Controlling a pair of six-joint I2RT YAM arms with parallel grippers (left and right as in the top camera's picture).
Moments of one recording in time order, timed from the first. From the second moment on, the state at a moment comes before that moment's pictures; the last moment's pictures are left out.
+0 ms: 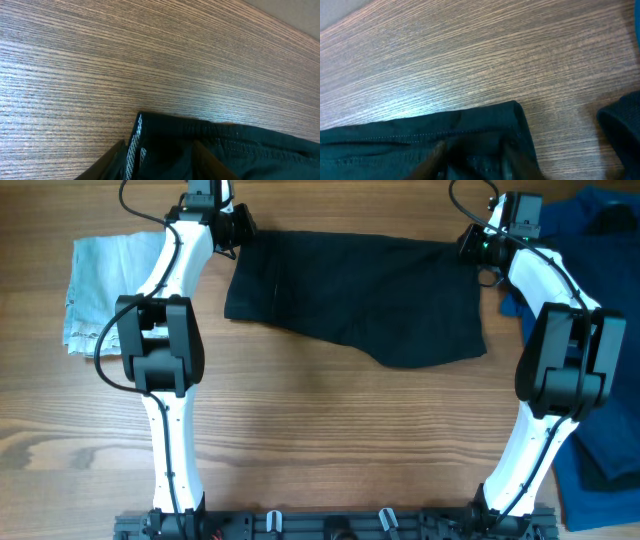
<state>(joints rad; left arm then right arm) -0.07 2.49 2.11 -0.58 0.23 -0.38 -0.12 2.22 1.63 -0.33 -0.18 0.26</state>
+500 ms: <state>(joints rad) -0.07 2.49 2.11 -0.59 0.23 -0.39 -0.12 2.22 1.63 -0.33 -0.18 0.26</state>
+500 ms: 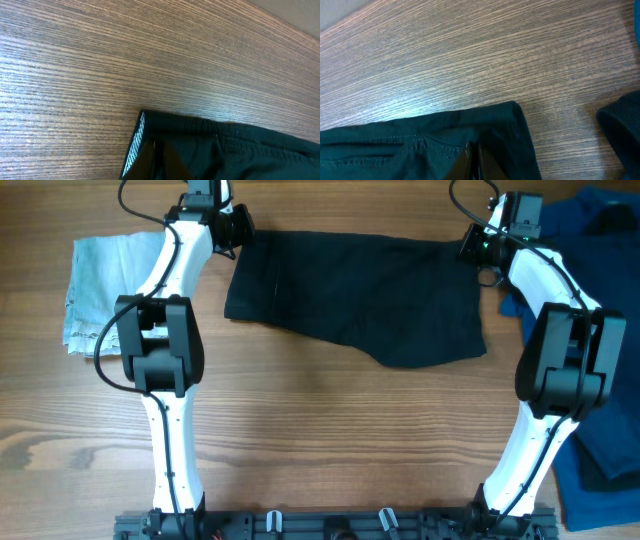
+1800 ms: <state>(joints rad) -0.07 2.49 2.11 -0.66 0.23 -0.39 -0.12 2.24 1.63 -0.33 -0.17 0.26</state>
